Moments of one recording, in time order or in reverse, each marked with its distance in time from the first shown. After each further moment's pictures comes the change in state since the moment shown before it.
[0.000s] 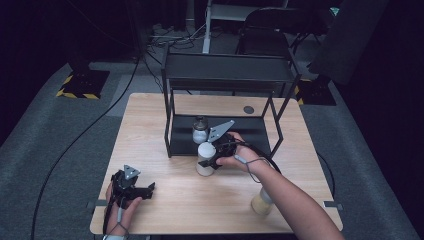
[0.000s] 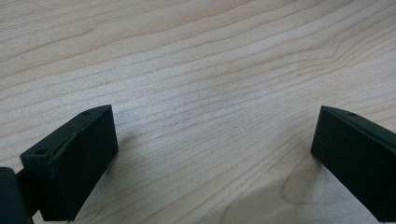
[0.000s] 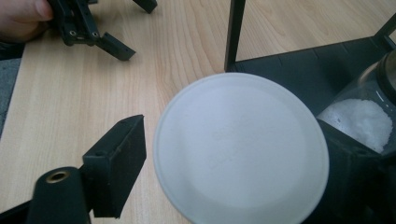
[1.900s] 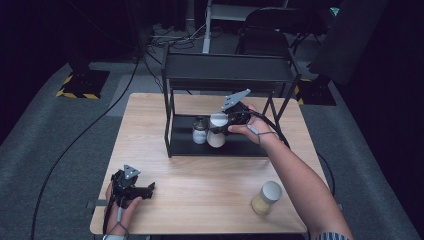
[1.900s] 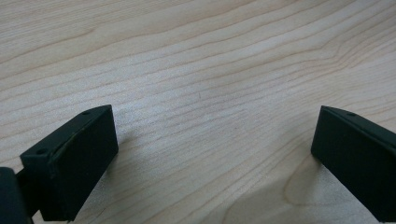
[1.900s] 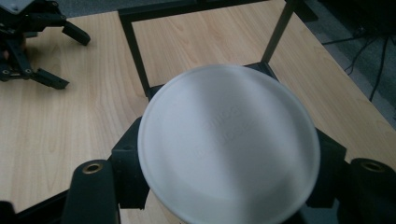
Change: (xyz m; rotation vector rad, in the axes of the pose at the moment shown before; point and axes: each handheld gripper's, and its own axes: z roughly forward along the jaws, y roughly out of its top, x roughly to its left) left arm 0.001 0.000 0.000 -0.001 0.000 0.002; right arm -0.052 0.021 -0.059 -0.036 -0.133 0.027
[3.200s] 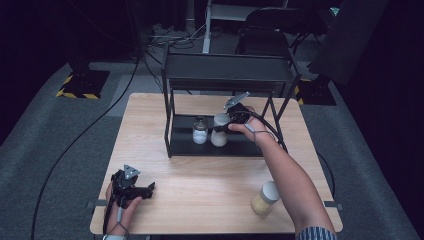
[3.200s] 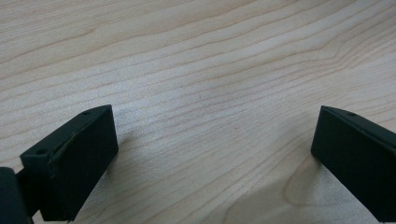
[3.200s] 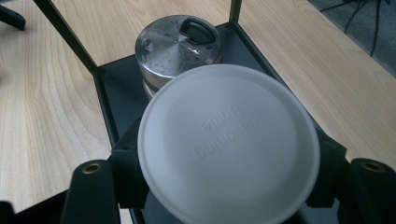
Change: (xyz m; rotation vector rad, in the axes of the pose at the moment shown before) left arm 0.000 0.000 0.000 0.000 0.001 -0.001; right arm -0.033 -0.034 0.037 0.039 -0.032 0.115
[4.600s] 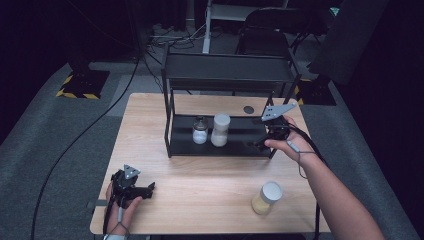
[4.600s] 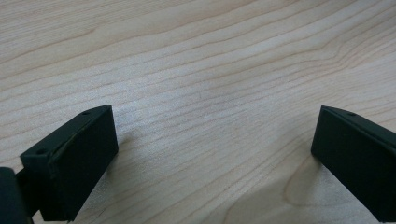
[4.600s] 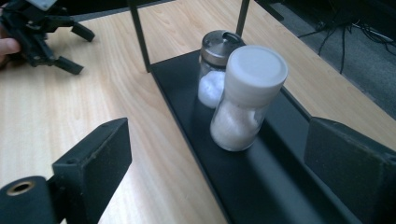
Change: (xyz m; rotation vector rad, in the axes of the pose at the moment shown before) left arm 0.000 0.000 0.000 -0.001 0.001 -0.001; right arm 0.071 -0.054 -0.133 -0.113 -0.057 -0.005
